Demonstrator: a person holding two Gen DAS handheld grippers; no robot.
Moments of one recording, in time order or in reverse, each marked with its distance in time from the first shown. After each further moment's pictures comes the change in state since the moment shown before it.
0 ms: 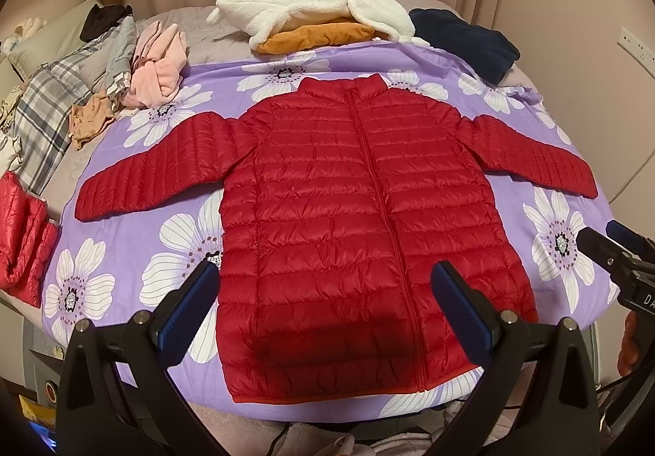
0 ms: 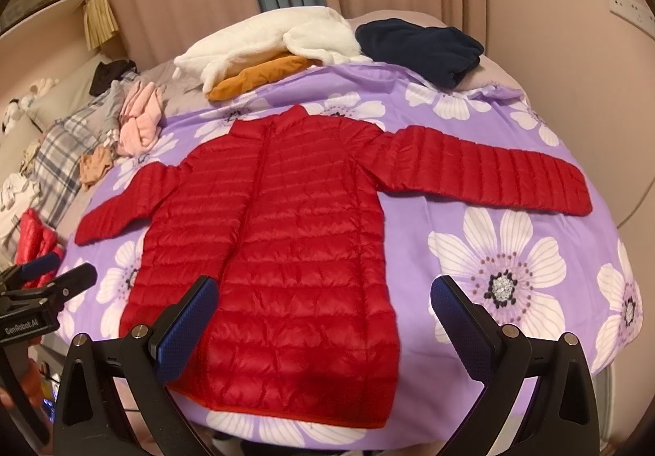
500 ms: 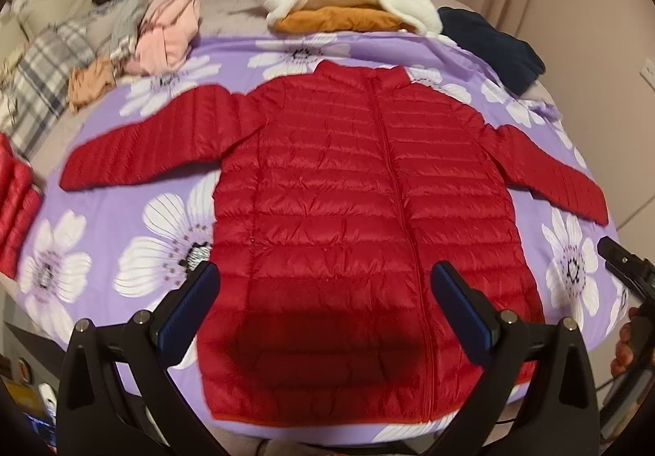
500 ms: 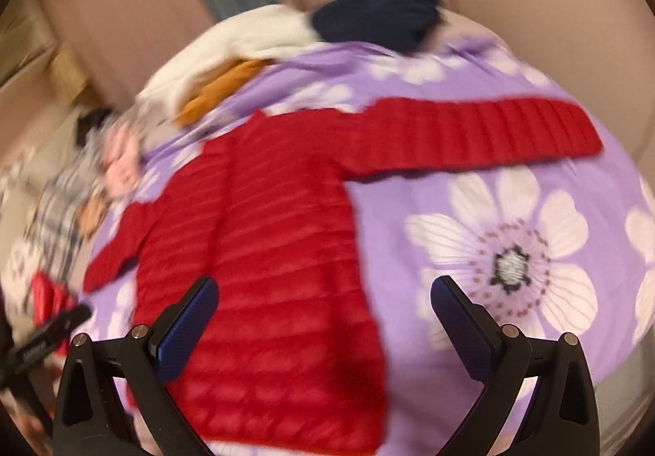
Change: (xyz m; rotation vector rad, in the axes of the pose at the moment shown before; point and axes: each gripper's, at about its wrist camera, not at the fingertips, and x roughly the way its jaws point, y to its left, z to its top) left arm 0.056 0.029 -0.003 -0.036 0.023 0.099; right arm 0.044 -0.076 -0.001 0.278 -0.030 0.093
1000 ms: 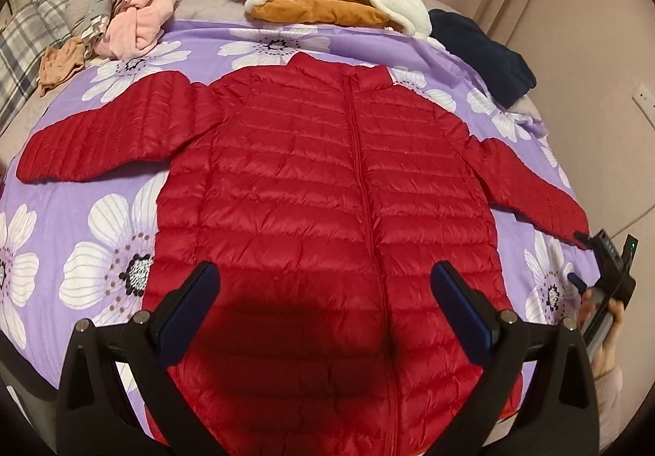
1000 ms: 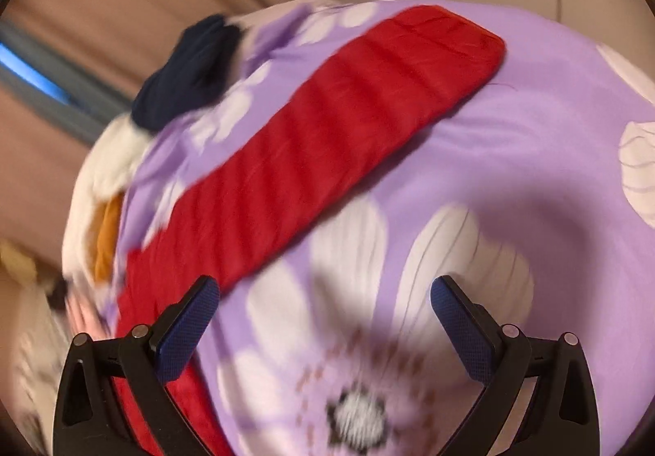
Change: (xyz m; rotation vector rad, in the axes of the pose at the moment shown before) left arm 0.036 -0.024 0.021 -0.113 0.071 -0.182; right arm 0.051 -0.192 0.038 0.534 -0.032 -0.114
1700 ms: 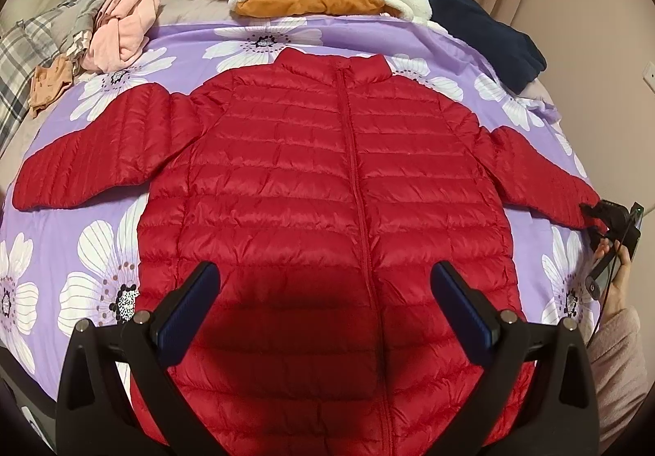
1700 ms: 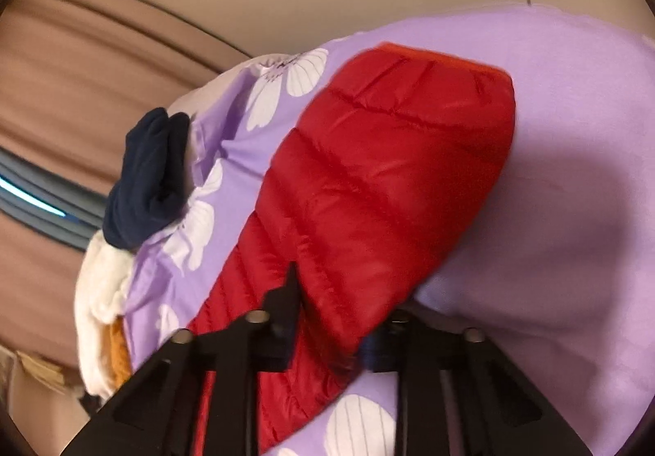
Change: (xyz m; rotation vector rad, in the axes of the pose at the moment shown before) left arm 0.028 -0.016 0.025 0.039 0.026 0.027; right arm 0.023 -0.025 0.068 0.205 -0.176 0.028
